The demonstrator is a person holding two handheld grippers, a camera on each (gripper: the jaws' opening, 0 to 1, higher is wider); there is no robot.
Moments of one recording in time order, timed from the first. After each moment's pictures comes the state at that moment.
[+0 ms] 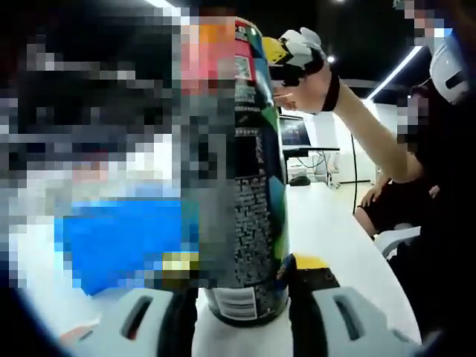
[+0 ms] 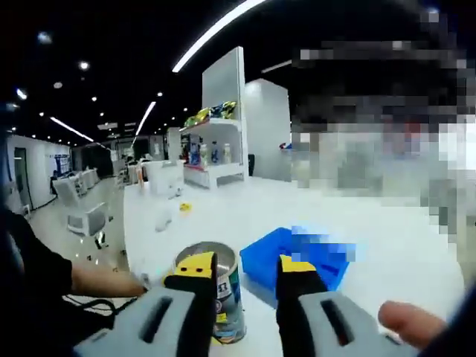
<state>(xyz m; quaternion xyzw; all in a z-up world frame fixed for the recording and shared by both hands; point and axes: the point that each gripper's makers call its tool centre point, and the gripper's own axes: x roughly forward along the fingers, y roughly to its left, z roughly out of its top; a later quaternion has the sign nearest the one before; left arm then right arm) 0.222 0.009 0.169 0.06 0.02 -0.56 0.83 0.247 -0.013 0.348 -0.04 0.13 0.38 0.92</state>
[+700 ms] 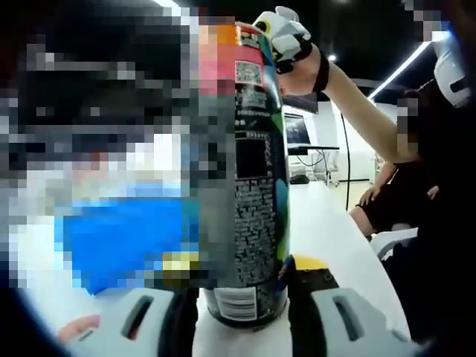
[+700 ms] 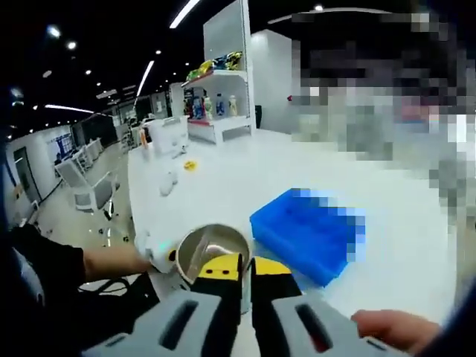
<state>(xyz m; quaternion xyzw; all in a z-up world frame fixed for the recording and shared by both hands) 0.218 0.013 0.173 0.07 0.02 -0.56 0.83 0.235 -0.001 0.330 -0.07 0.24 0.39 0.89</state>
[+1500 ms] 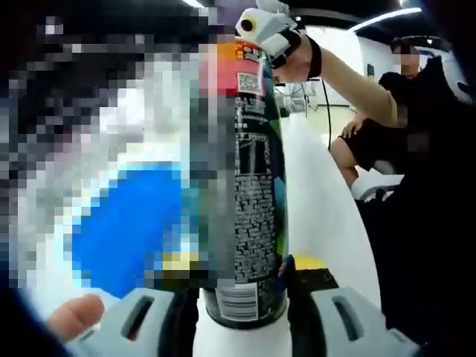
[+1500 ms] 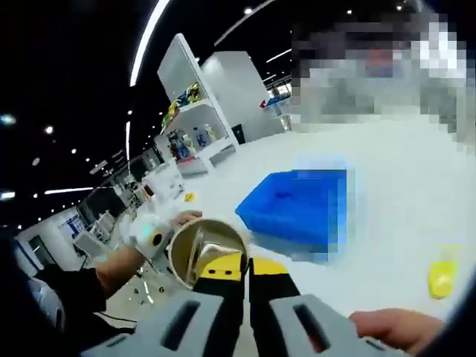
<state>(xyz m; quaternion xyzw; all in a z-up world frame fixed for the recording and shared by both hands) 0.209 0.037 0.172 0.28 0.20 -0.58 0.74 0.228 -0.074 0.271 0.14 0.26 0.36 0.88</state>
